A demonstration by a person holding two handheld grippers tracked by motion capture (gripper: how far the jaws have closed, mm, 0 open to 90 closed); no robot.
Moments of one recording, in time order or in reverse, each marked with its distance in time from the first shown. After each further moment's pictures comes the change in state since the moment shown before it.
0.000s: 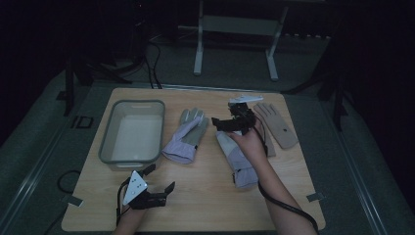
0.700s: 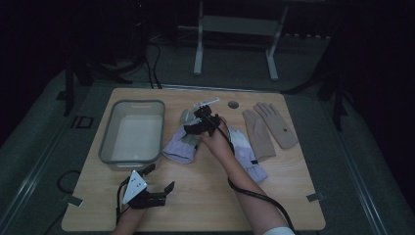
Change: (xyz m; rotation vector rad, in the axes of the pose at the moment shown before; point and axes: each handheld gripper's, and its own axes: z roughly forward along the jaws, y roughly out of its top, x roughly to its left) left arm 0.002 0.000 0.000 0.011 -0.003 -0.001; right arm 0.049 -0.002 0.109 0.182 0.031 0.002
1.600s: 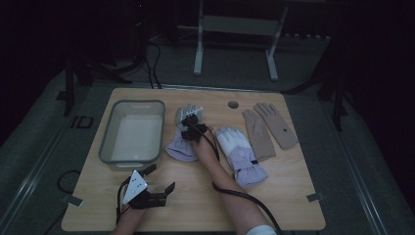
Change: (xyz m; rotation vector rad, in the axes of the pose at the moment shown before) left arm -0.001 0.000 0.001 -0.001 -0.016 0.003; right arm 0.021 -0.015 0.059 0.101 -0.028 -0.009
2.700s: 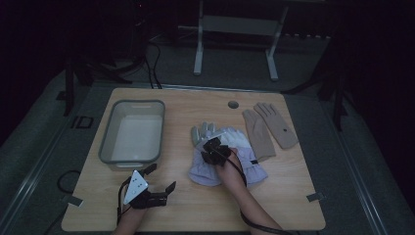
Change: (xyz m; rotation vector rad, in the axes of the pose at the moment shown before) left arm -0.002 0.000 0.002 -0.017 0.007 0.002; right arm -0.010 -0.090 -0.071 -0.004 -0.025 -0.087
